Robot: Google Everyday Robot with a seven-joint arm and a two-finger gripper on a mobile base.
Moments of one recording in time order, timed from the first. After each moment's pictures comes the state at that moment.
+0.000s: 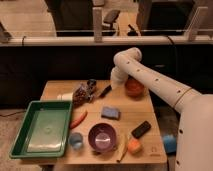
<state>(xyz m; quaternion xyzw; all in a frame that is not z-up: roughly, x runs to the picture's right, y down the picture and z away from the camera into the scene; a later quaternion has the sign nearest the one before) 0.050 -0.019 0.840 -0.21 -0.14 -0.16 0.95</state>
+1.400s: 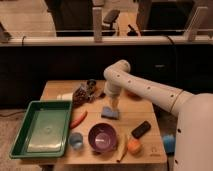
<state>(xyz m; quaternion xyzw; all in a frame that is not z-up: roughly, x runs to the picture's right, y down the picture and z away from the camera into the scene) 0.023 0.066 0.848 -0.28 -0.11 -0.13 0.95</state>
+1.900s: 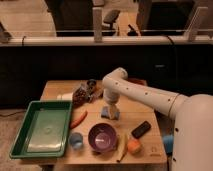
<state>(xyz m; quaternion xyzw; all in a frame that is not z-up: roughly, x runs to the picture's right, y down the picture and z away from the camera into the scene) 0.016 0.109 0.869 -0.30 -0.11 -0.11 0.94</state>
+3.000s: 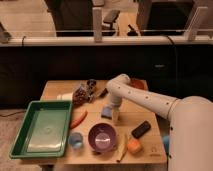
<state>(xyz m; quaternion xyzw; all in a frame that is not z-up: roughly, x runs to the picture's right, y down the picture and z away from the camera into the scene) 0.037 0.135 0.901 -0.32 -0.10 -0.10 0.94</state>
